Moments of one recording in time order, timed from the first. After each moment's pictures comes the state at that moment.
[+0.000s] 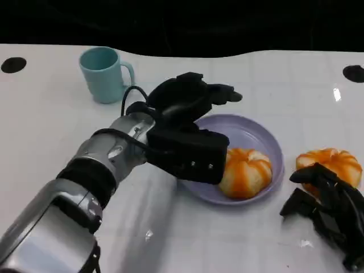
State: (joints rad) left arm -0.97 0.06 -0.54 1.09 0.68 -0.48 0.14; right arm -0.27 -0.03 -0.26 0.80 0.39 -0.25 0.68
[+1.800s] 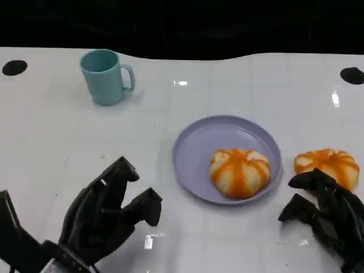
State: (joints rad) left arm 0.02 -0.05 0.13 0.09 -0.74 0.32 -0.60; right arm -0.21 -0.02 -0.25 0.71 0.38 -0.21 0.64
